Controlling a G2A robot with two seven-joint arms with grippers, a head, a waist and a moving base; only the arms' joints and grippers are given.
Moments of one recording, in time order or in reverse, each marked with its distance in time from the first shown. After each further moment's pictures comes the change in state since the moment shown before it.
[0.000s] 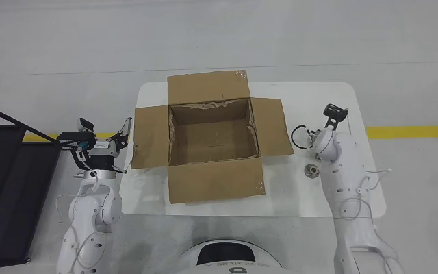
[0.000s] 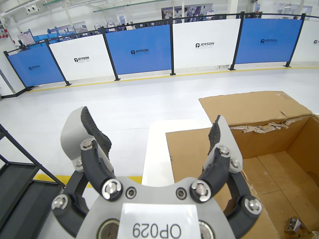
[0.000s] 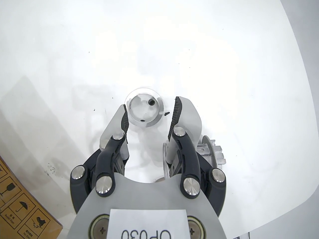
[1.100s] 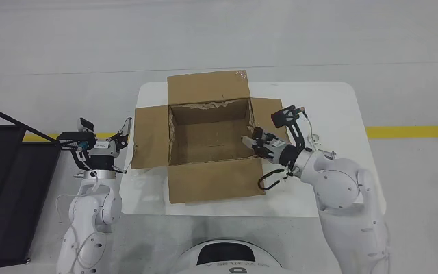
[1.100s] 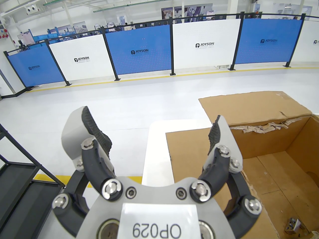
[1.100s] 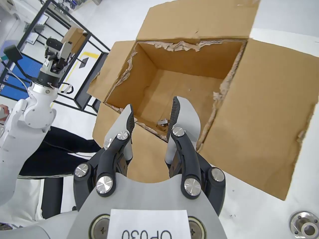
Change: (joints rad) left arm 0.000 0.000 0.000 0.000 0.000 0.000 0.000; right arm -0.324 0.019 -0.125 -0.766 0.609 -0.612 0.048
